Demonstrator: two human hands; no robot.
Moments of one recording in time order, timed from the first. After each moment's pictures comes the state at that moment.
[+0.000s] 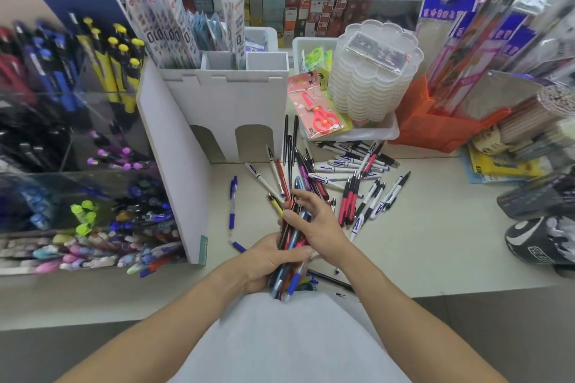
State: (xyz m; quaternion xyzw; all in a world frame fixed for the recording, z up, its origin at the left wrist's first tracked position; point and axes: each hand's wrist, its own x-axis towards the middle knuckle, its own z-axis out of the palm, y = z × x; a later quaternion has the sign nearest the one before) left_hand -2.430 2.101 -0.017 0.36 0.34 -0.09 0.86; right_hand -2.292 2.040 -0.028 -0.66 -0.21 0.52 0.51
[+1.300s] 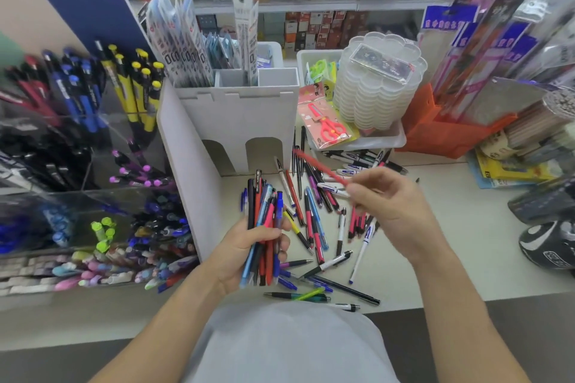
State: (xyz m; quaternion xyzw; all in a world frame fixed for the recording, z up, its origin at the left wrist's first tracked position) left_hand -2.462 2.144 0.036 0.31 0.32 0.09 0.89; right_hand -2.249 2.023 0.103 -0.65 -0.22 0.42 0.59
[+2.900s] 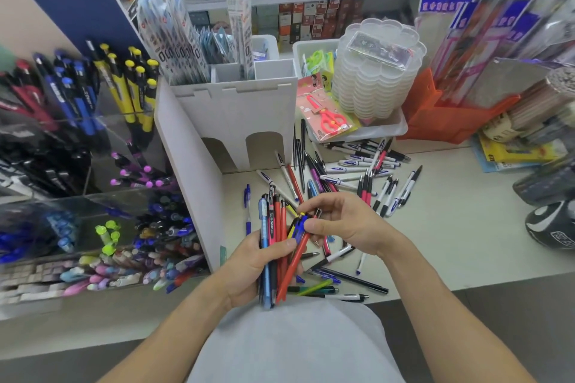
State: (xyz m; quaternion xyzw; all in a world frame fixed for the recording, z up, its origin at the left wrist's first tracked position) left_hand -2.473 2.127 0.040 0.38 0.37 0.00 0.84; right_hand -2.276 2.040 0.044 -0.58 -0.30 0.59 0.47
